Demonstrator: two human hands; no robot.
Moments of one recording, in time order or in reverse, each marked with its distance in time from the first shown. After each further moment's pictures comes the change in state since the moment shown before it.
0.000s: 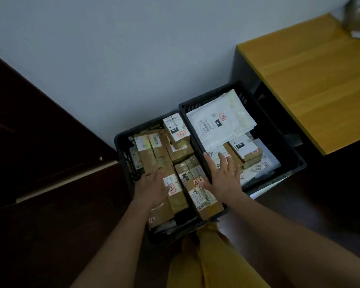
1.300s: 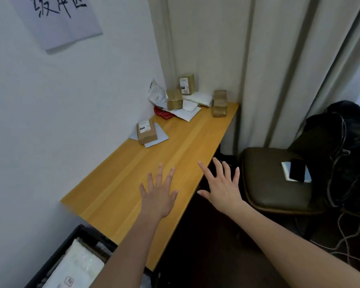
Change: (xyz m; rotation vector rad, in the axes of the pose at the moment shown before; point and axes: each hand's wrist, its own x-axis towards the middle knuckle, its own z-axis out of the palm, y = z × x) left_hand -0.018 0.712 -0.028 0.532 0.456 0.738; right_hand -0.110 0.559 -0.269 0.142 0.603 0.519
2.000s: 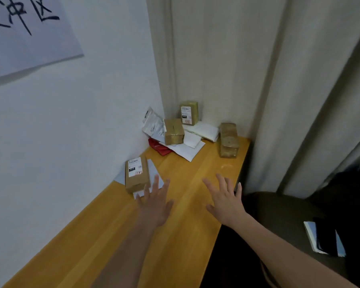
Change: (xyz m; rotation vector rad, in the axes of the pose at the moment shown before) left_hand 0.308 -0.024 -0.051 -0.082 -0.038 -0.029; right_hand 0.298 0.040 -0.003 -0.061 -0.110 0.019
